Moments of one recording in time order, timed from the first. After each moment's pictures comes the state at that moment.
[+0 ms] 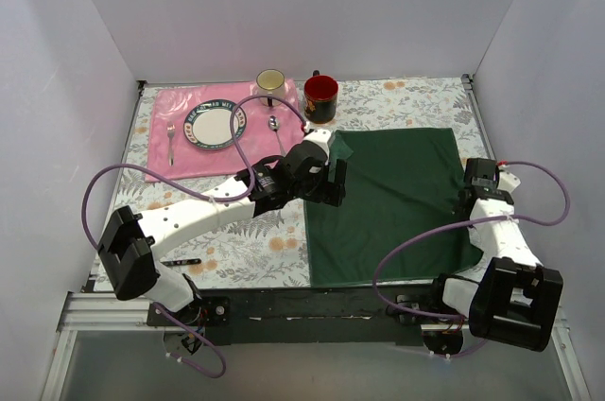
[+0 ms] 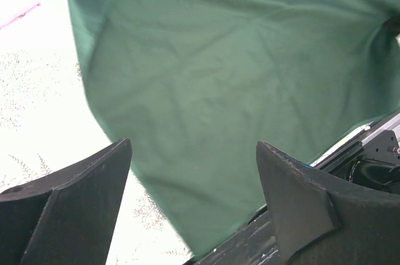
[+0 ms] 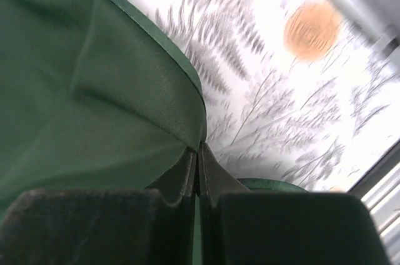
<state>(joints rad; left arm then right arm) -0.98 1.48 1.23 -0.42 -0.18 -0.56 -0.18 1.12 0.62 -0.59 0.37 0.56</state>
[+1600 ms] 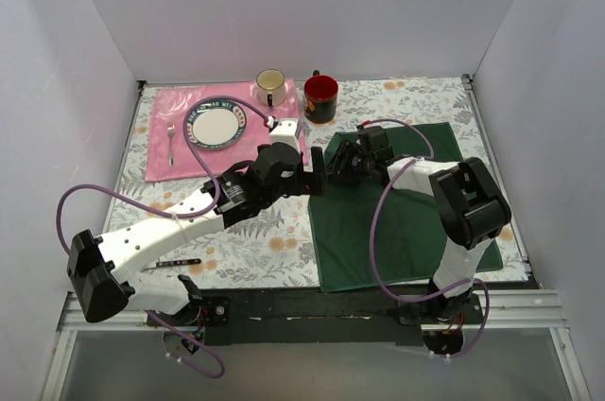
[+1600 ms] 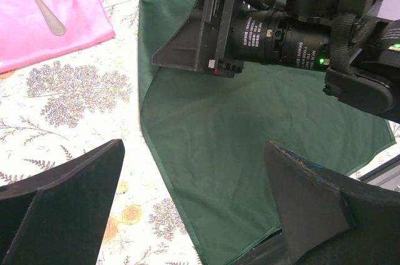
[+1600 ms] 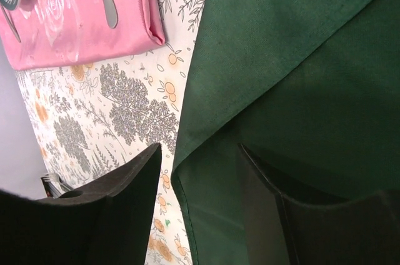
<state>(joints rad) -0.96 1.28 1.14 -0.41 -0.38 -0.63 0.47 1.79 0.95 0.09 -0.32 0.83</state>
